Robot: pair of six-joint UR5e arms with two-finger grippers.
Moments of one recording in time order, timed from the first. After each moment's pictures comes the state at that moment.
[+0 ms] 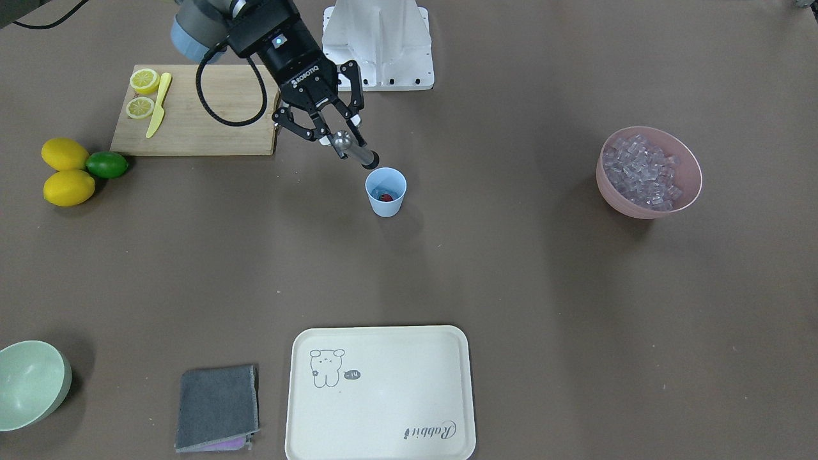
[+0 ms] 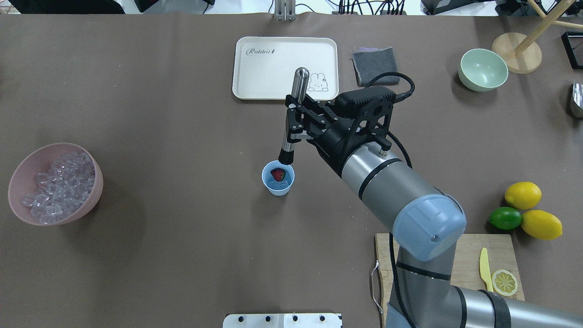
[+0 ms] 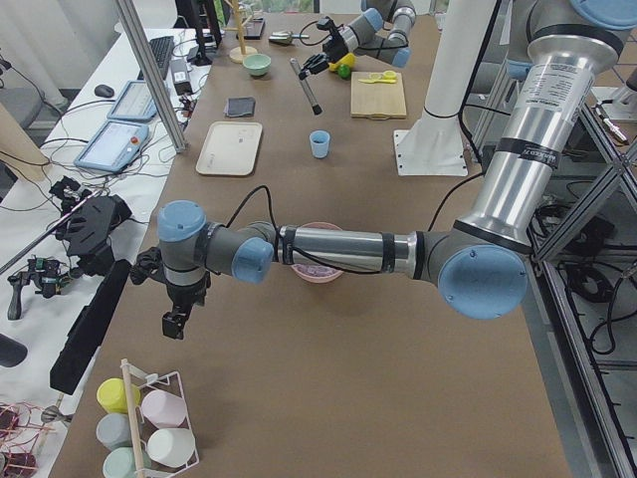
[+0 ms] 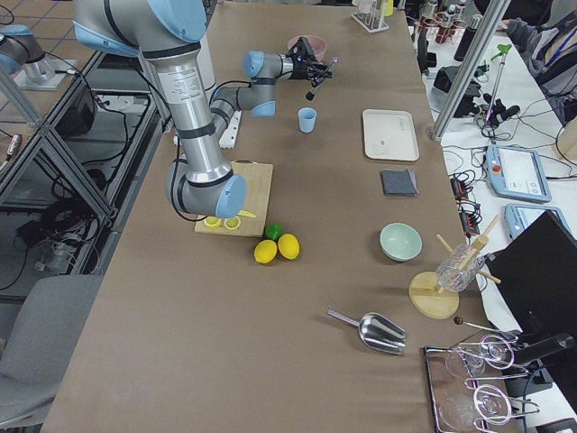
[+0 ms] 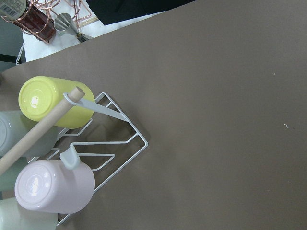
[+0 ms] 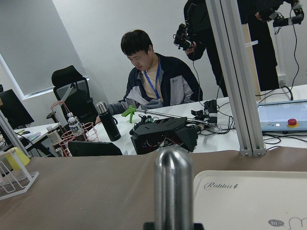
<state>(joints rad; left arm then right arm) -1.52 -1.89 -1.29 -1.82 -2.15 0.03 0.31 -1.09 1.90 -0.70 0.93 0.90</state>
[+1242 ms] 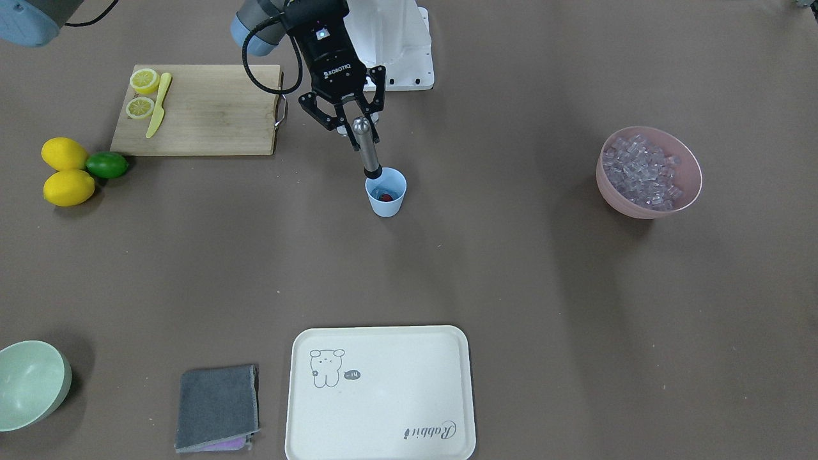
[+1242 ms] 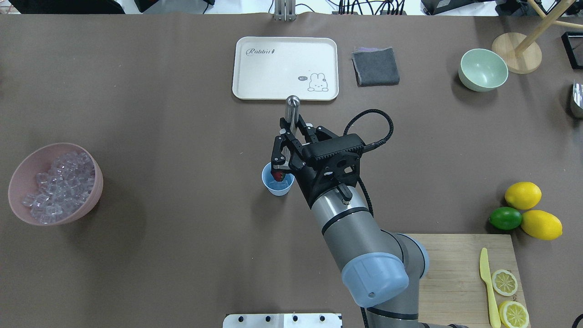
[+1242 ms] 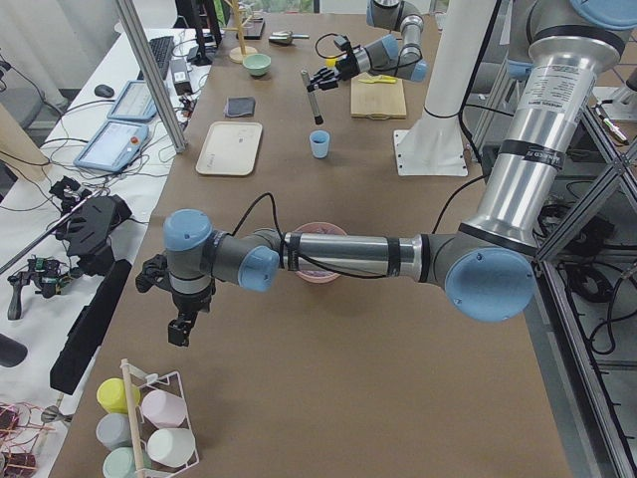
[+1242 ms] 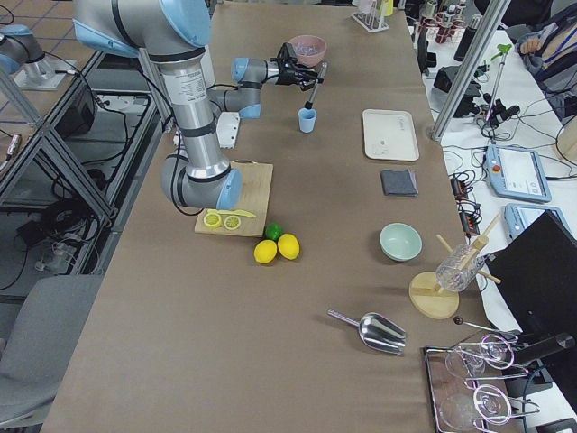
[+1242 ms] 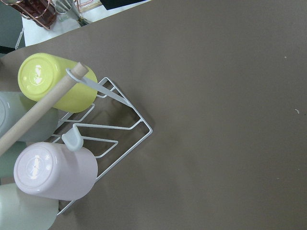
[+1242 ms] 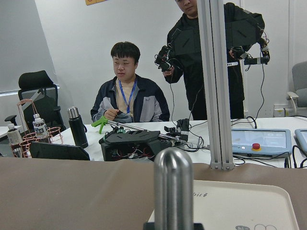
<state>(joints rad) -1.52 -1.87 -1.29 -1.84 -2.15 0.03 0.19 -1.05 1.80 -0.69 0.65 0.82</state>
